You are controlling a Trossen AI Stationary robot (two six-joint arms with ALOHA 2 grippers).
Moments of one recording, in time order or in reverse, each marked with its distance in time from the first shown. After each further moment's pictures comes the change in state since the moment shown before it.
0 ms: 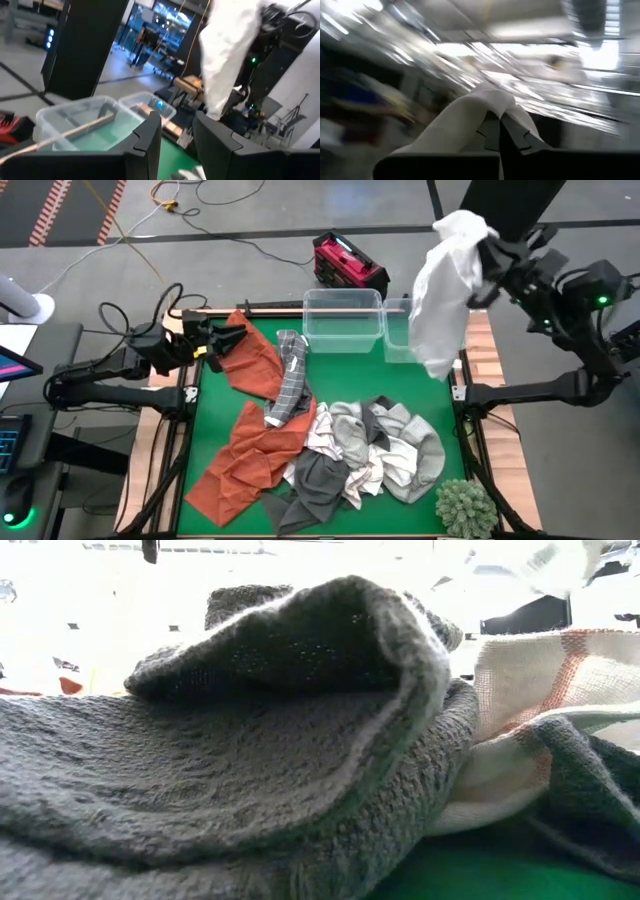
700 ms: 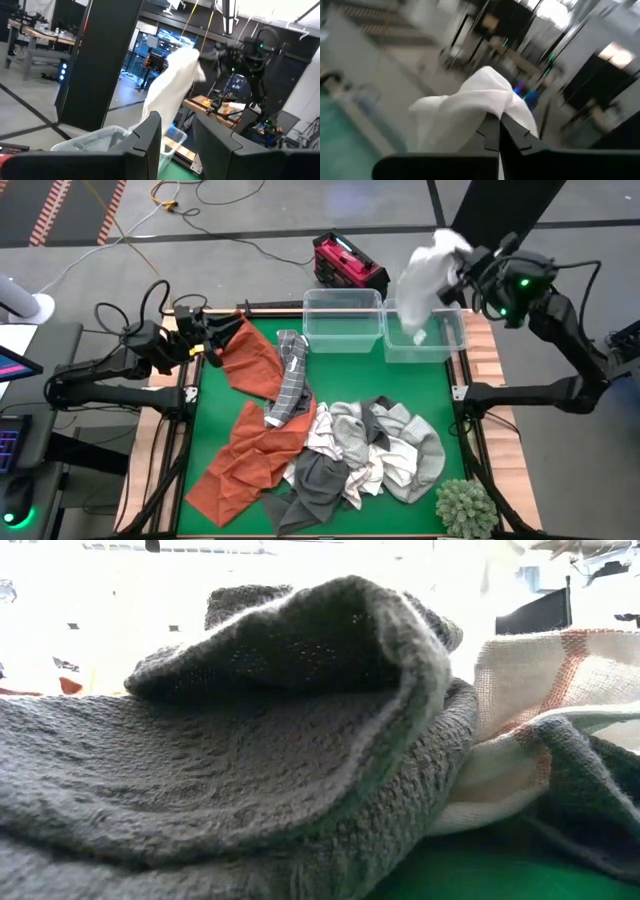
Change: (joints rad) left arm 0.001 0.012 0.000 0.112 -0.069 0.114; right arm -0.221 0.076 0.000 -0.593 0.186 0.127
